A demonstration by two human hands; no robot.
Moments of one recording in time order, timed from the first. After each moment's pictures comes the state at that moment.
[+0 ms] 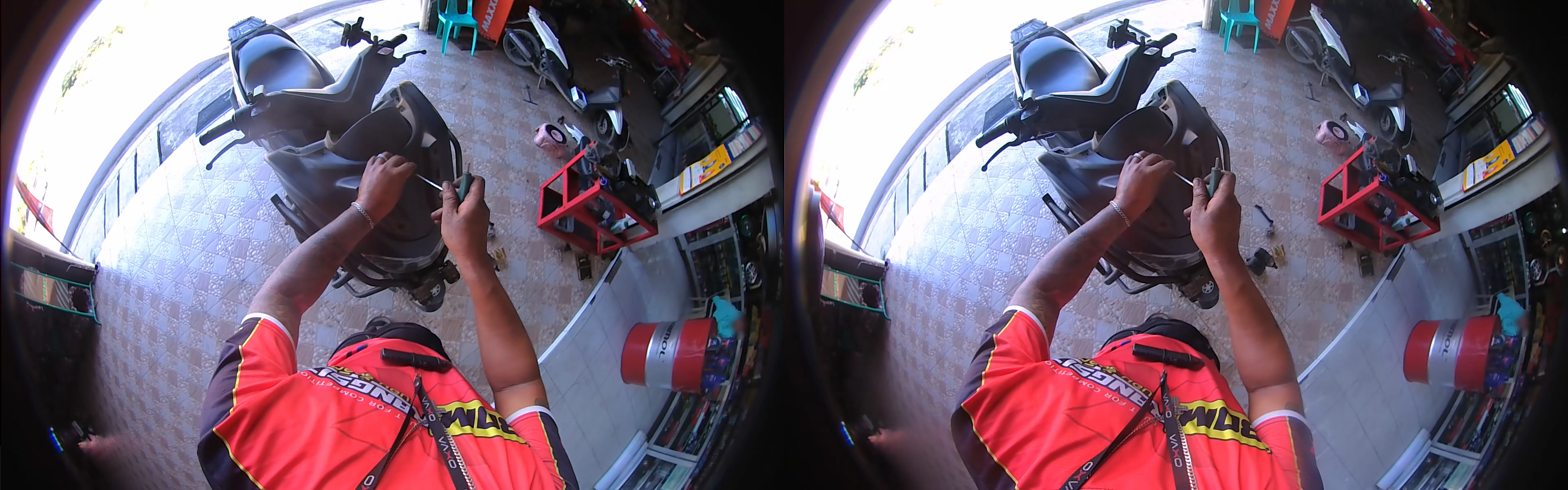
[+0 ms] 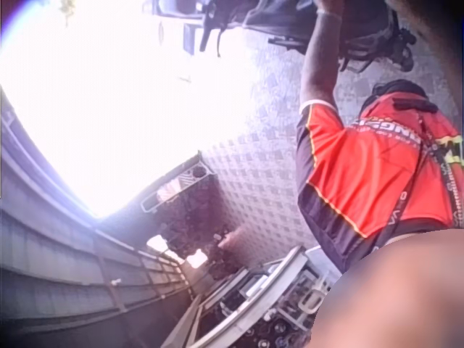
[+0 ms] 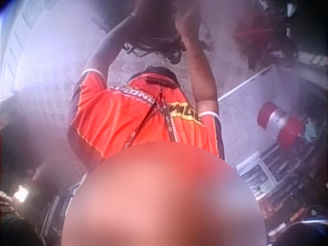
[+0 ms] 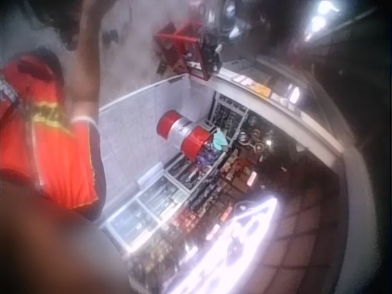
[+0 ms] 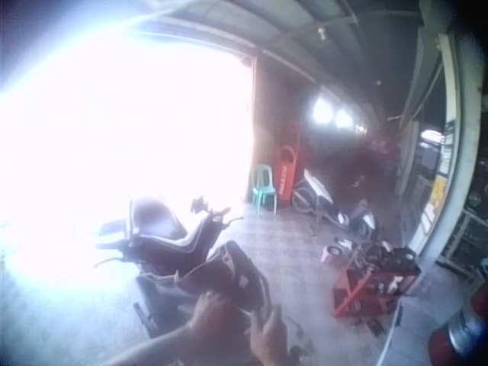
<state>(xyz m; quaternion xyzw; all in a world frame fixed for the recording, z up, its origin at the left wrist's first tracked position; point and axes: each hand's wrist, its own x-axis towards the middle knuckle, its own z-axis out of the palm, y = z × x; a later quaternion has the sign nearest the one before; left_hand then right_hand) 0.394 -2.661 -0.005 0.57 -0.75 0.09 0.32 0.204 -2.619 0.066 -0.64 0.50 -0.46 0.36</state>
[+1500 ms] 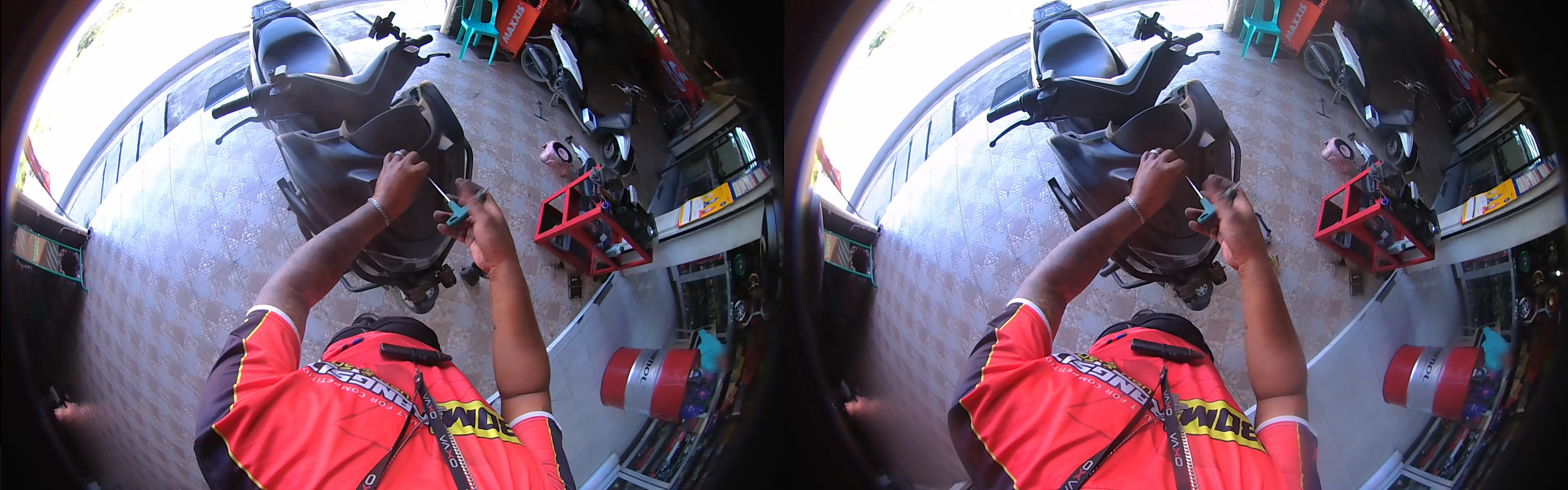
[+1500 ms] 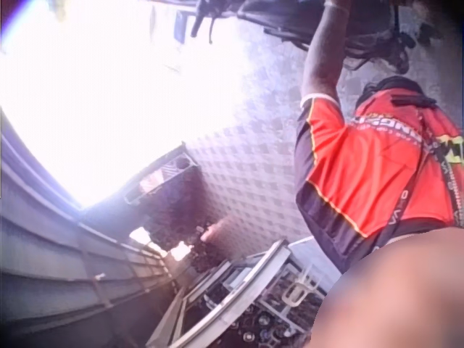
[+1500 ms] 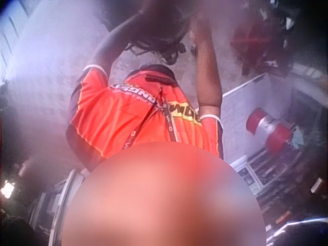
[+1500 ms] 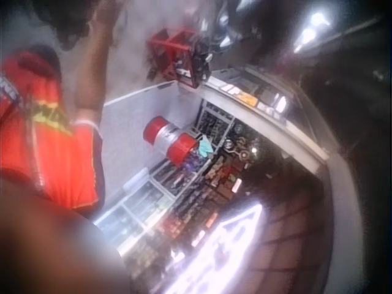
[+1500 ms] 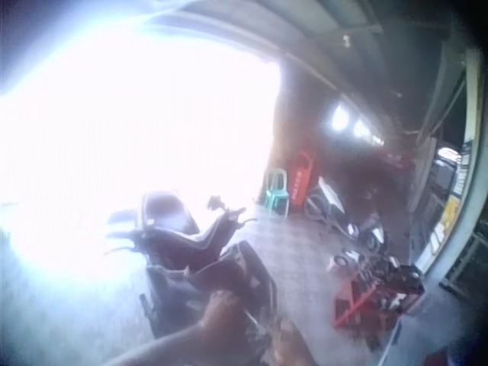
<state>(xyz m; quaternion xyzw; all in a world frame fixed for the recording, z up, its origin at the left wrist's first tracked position) 0.387 -2.664 -0.016 0.61 -0.72 0.08 0.31 0.183 -2.626 0.093 -0.43 0.43 -0.35 0.71</state>
